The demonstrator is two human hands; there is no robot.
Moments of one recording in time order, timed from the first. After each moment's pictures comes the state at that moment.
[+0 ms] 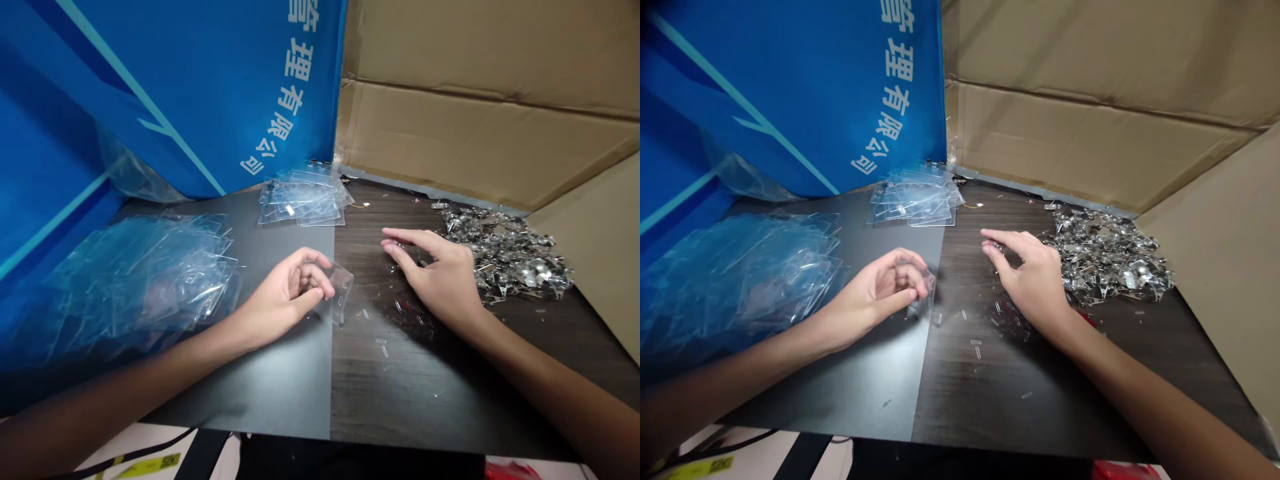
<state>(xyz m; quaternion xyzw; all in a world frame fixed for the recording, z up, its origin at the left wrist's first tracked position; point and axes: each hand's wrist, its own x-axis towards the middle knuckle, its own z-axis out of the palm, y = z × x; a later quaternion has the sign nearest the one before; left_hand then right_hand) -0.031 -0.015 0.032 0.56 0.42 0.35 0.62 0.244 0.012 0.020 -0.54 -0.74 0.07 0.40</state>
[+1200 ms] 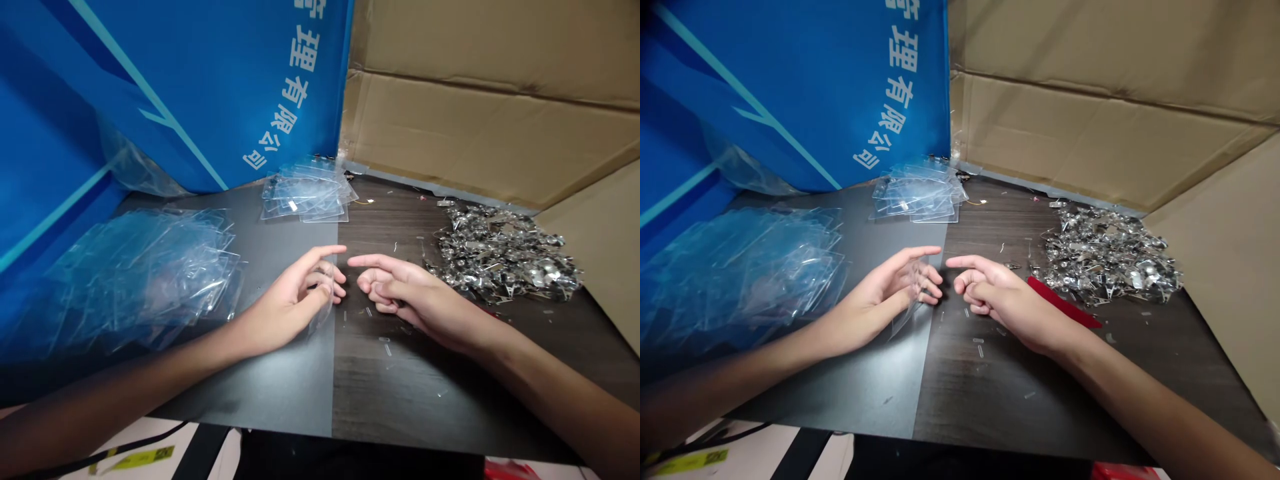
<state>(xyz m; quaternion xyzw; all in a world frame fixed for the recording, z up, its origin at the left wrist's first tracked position) -0.030 -0.023 0.022 0.61 0.37 0.35 0.60 0.220 -0.010 0.036 -0.41 -0.46 0.73 0.30</state>
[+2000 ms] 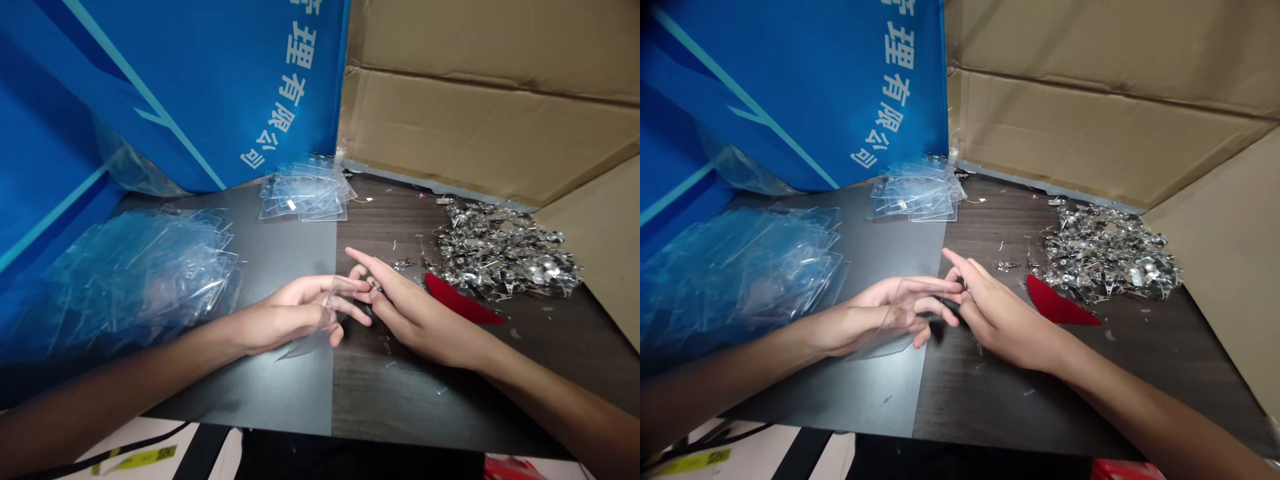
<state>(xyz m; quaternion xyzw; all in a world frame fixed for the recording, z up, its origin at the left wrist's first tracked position) -0.028 -0.020 0.025 0.45 0.21 0.27 0.82 0.225 -0.021 0.025 -0.38 -0.79 0.43 0.20</state>
